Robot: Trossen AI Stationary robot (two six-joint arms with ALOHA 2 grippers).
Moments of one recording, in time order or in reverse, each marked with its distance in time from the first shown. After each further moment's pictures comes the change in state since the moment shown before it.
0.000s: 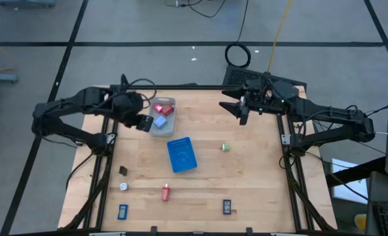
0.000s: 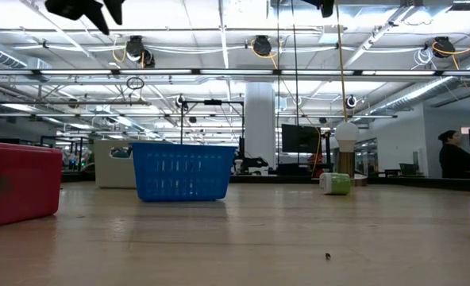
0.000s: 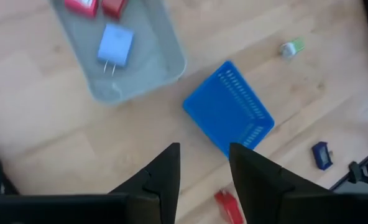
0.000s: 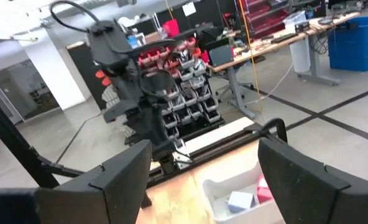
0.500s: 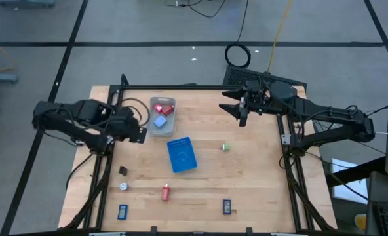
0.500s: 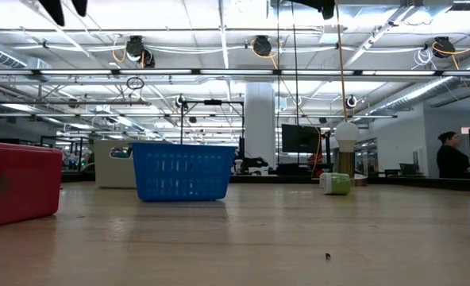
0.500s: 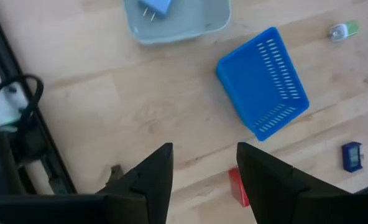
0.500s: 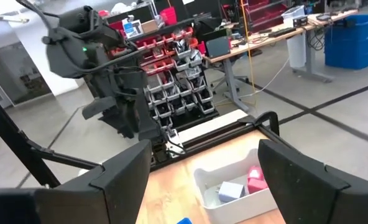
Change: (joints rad) left arm -0.283 0.000 -0.001 -0.180 -0.107 -0.428; right arm 0.000 0.000 0.000 -0.040 0.000 -0.052
